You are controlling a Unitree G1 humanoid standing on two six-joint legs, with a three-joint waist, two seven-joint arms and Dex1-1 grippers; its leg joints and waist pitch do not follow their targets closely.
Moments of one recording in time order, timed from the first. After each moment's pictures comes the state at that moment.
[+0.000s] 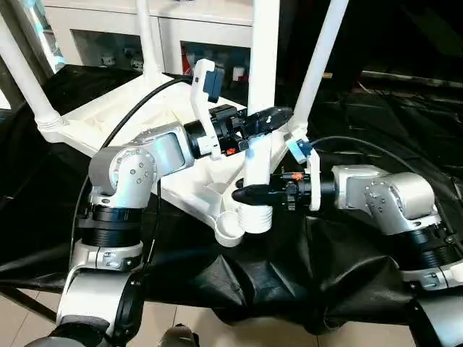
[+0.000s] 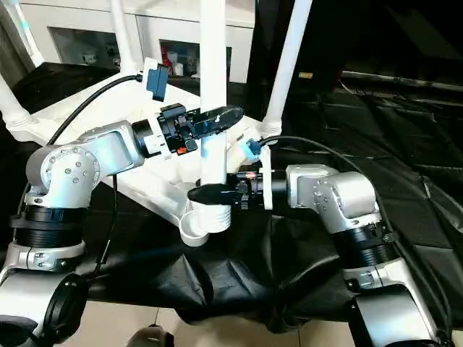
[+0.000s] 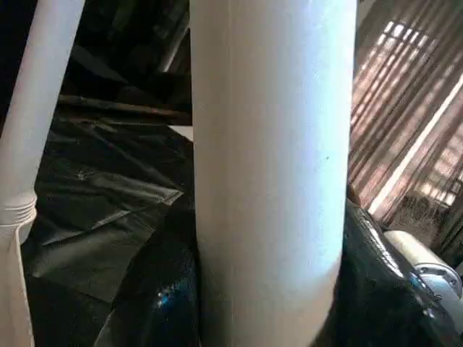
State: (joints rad) left arm -0.79 0.17 0.07 0.10 -0.72 0.92 -0.65; right arm -0.67 -0.39 0.17 0.18 0.59 0.95 1.09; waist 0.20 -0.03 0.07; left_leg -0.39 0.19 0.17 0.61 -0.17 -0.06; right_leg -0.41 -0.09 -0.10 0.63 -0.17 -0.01
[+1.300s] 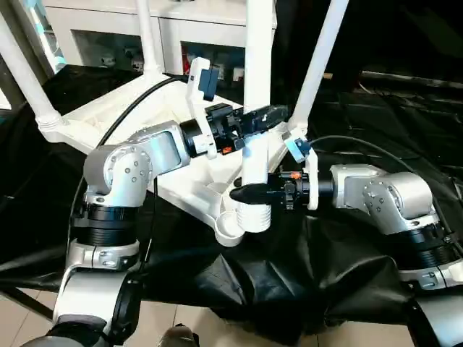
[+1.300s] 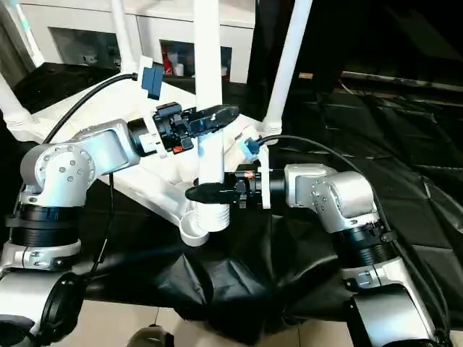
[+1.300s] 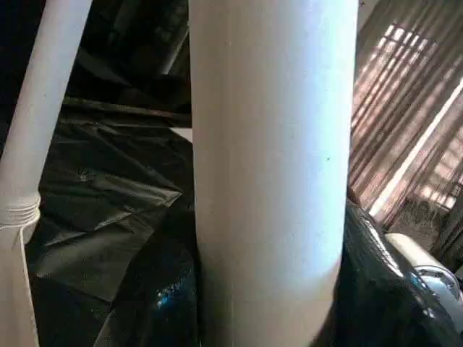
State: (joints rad) left arm -0.80 0.18 0.08 0.10 -0.73 0.93 -0.65; right arm -0.67 -0.39 0.17 0.18 0.59 0.93 1.09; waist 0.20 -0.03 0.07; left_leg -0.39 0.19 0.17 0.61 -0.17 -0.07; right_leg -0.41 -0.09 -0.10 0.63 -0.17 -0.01
